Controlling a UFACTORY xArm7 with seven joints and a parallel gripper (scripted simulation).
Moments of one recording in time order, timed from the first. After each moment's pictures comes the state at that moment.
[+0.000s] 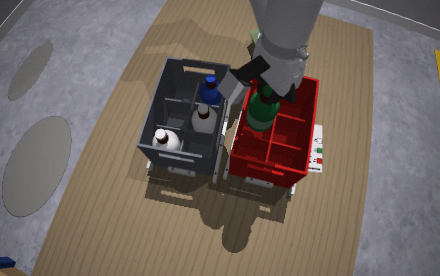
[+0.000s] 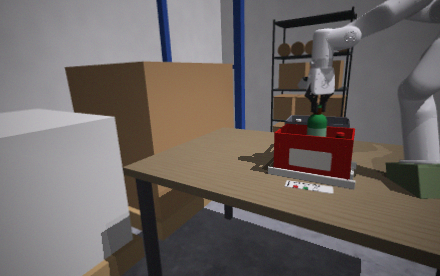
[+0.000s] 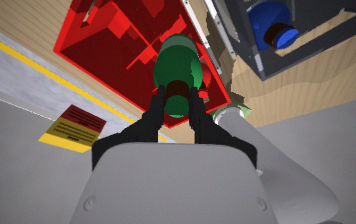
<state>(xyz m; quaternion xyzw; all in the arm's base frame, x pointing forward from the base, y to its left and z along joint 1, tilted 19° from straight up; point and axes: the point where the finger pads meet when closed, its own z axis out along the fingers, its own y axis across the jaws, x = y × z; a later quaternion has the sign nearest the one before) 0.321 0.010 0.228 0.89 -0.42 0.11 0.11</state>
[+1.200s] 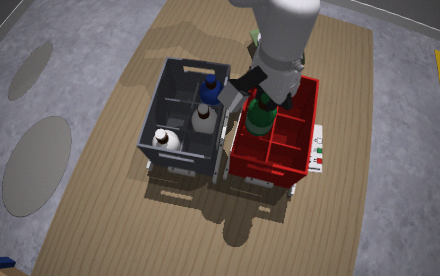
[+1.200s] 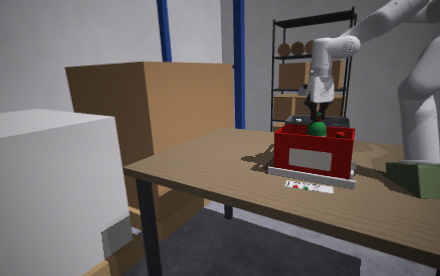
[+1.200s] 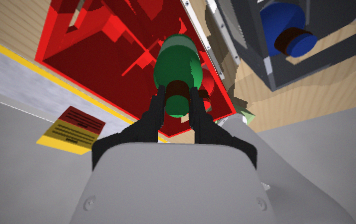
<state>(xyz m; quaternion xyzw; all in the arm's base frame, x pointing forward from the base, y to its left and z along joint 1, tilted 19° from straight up) 0.324 0.000 0.199 0.89 -0.42 0.11 0.11</state>
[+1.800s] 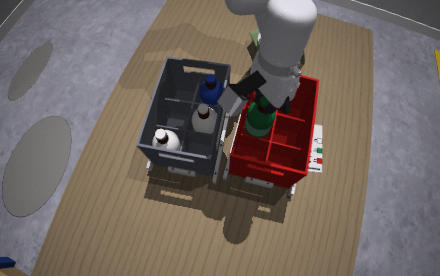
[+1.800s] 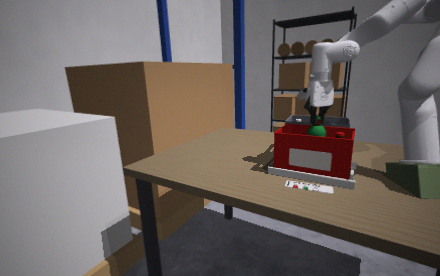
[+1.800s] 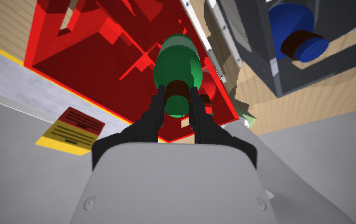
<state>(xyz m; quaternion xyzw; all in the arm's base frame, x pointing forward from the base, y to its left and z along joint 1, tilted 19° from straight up) 0.326 -0.004 0.184 0.89 -0.42 0.11 0.11</state>
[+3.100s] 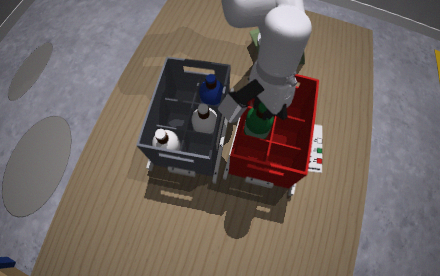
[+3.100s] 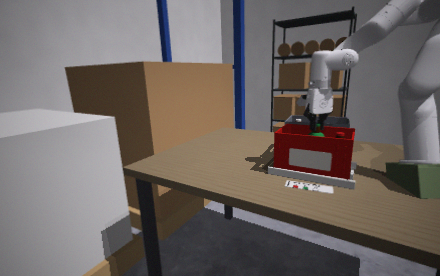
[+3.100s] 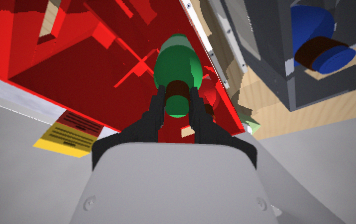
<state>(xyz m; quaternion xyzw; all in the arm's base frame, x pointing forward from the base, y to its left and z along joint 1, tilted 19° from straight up) 0.329 -0.013 0.157 0.89 -0.42 0.11 0.11</state>
